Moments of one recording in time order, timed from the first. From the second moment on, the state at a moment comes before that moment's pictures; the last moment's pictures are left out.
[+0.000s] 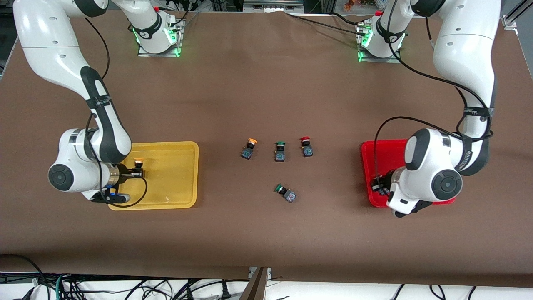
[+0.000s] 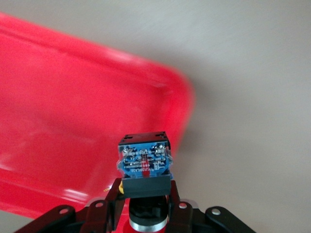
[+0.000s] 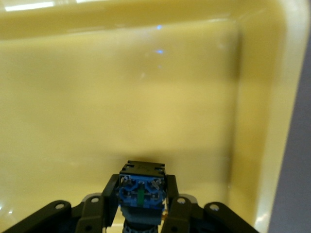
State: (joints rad) left arm -0.04 0.77 -0.12 -1.33 0.03 1.80 -0.50; right arm -0.02 0.77 0.05 -1.52 0.02 2.04 0.04
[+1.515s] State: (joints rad) left arm -0.17 0.66 -0.36 -1.58 0.02 1.89 -0.72; right arm 0.46 0.86 0.24 -1.46 0.03 2.27 1.04
